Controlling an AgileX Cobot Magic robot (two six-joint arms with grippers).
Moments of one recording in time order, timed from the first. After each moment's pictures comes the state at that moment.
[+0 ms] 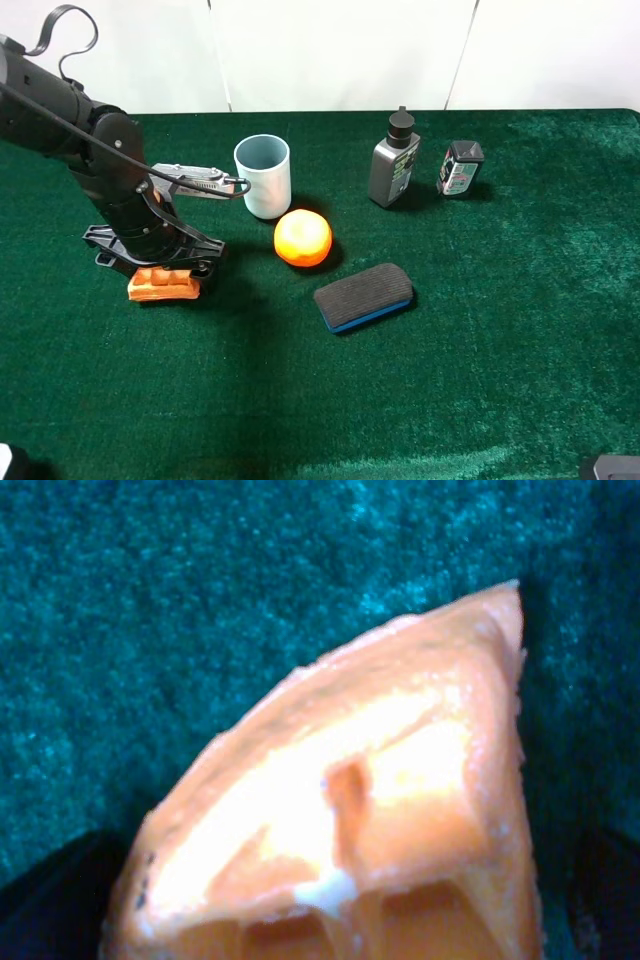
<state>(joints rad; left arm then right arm) -0.47 1.89 -0.81 -0.01 0.40 -0.24 0.03 -0.01 -0.50 0.01 1.03 0.05</state>
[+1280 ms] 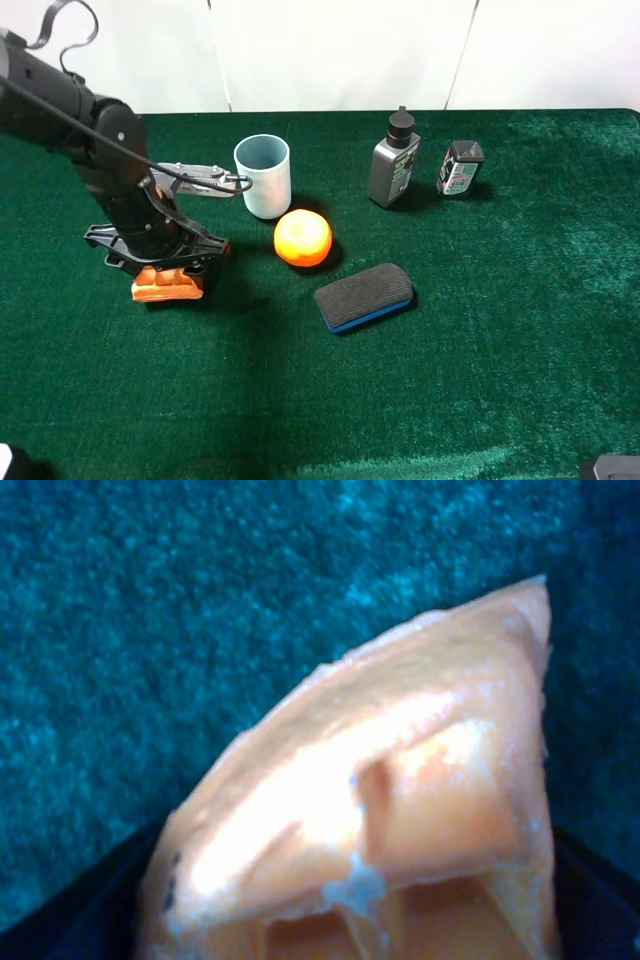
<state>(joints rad) -0.47 1.89 -0.85 -0.03 0.48 -0.24 0.03 -0.01 -0.50 0.01 1.02 0.05</state>
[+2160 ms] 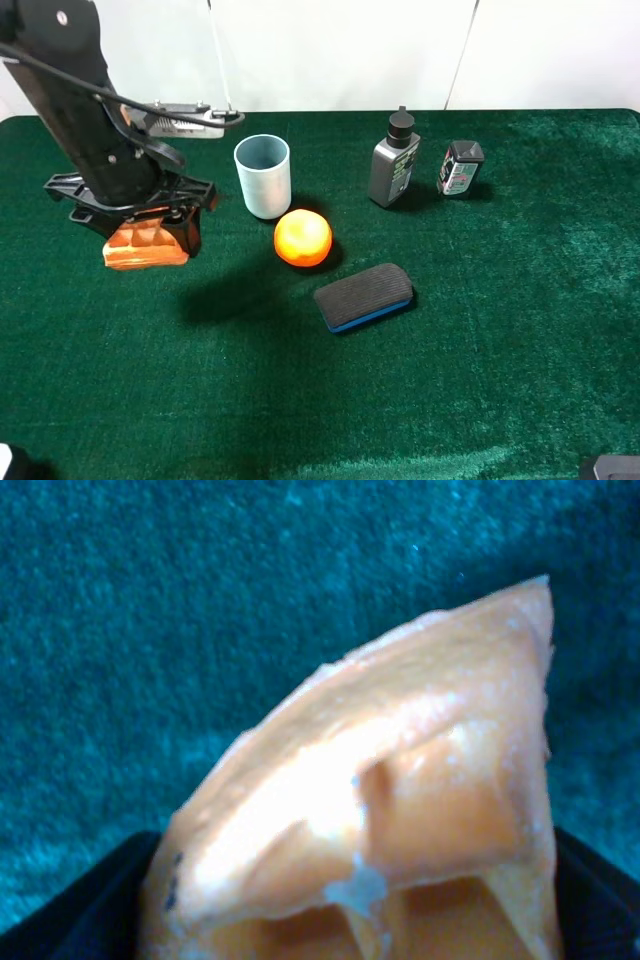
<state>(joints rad) -0.47 1.68 -0.99 -0.07 0.84 -0.25 0.03 -0.01 -0.50 0.01 1.02 0.05</state>
